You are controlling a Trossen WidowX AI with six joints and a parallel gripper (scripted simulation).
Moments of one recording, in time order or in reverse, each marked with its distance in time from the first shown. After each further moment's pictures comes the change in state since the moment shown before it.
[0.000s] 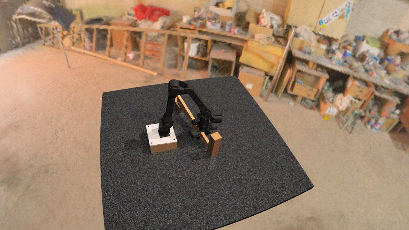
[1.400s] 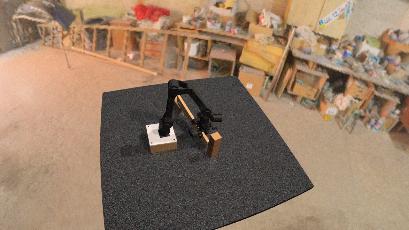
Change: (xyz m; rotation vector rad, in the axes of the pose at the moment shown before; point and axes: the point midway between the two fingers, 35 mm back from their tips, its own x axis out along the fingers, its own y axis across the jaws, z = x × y) arm -0.005 0.001 0.000 -0.003 0.007 0.008
